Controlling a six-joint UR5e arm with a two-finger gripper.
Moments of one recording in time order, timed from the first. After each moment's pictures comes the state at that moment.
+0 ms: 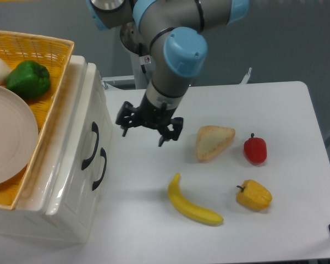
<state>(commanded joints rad) 2.37 -1.79 -1.56 -1.38 1.16 0.43</state>
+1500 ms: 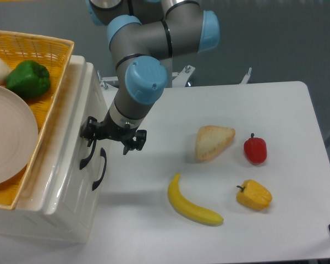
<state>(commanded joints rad) 2.29 -1.83 -1.56 -1.38 1.16 0.33</state>
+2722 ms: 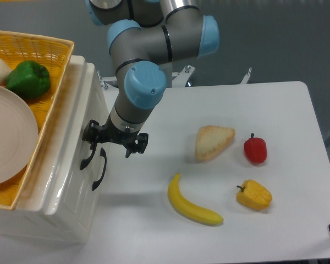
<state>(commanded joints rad) 2.29 -1.85 -1.55 -1.38 1.19 0.35</state>
